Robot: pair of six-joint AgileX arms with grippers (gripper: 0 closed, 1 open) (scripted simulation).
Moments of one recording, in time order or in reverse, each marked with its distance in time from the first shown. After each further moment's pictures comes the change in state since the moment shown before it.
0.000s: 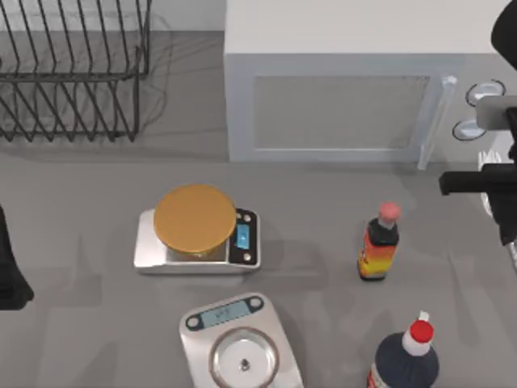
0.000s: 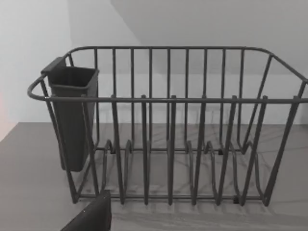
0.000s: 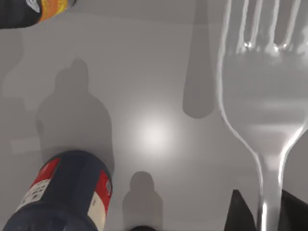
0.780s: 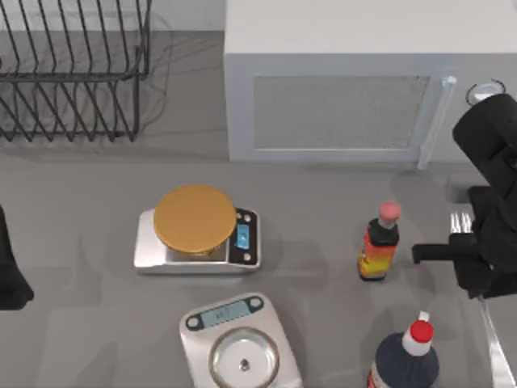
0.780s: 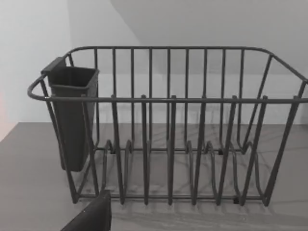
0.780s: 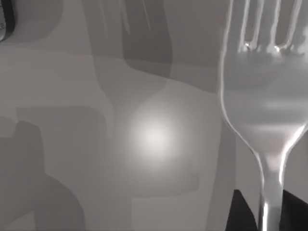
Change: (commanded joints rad) left arm 0.000 0.000 0.000 0.000 0.000 0.000; right arm 0.009 0.081 -0.361 0.445 0.003 0.006
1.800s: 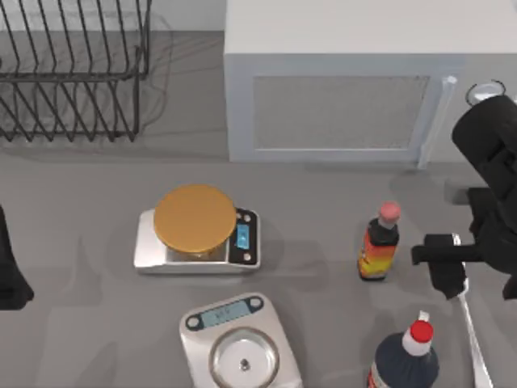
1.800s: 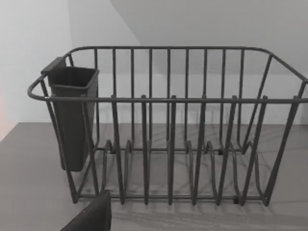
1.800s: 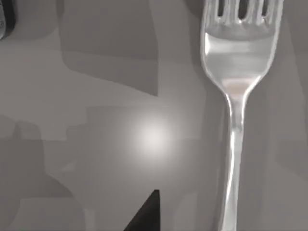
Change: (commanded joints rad) left arm 0.000 0.000 0.000 0.000 0.000 0.000; right arm 0.000 0.000 -0.001 0.001 0.000 0.000
